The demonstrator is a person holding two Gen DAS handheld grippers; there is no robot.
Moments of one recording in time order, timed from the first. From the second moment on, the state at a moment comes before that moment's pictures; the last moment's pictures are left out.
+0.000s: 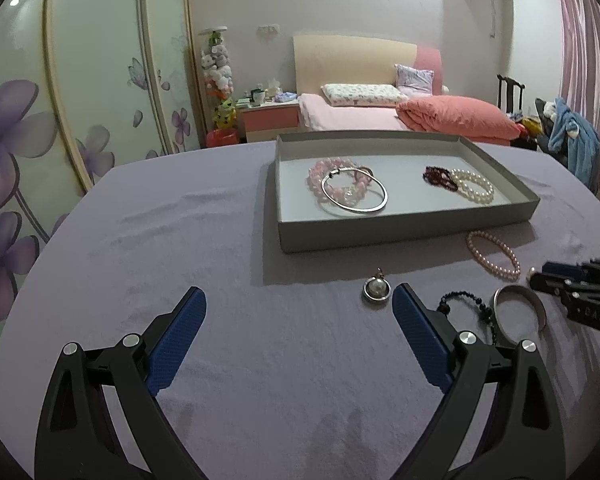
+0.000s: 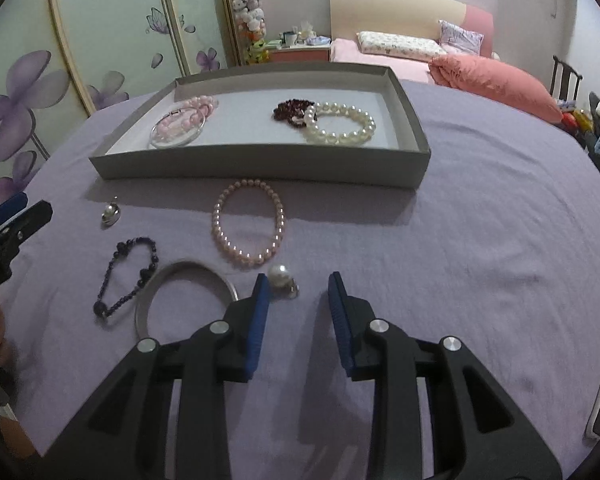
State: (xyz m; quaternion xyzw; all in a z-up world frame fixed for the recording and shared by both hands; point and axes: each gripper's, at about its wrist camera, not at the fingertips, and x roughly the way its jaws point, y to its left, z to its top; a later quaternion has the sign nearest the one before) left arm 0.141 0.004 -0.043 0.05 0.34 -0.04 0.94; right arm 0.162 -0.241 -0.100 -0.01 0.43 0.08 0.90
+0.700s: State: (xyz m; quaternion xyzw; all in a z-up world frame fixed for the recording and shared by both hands) left arm 0.169 -0.033 -0.066 0.08 0.40 -0.07 0.91; right arm 0.168 -0.249 -0.099 -0.01 0.43 0.06 0.90
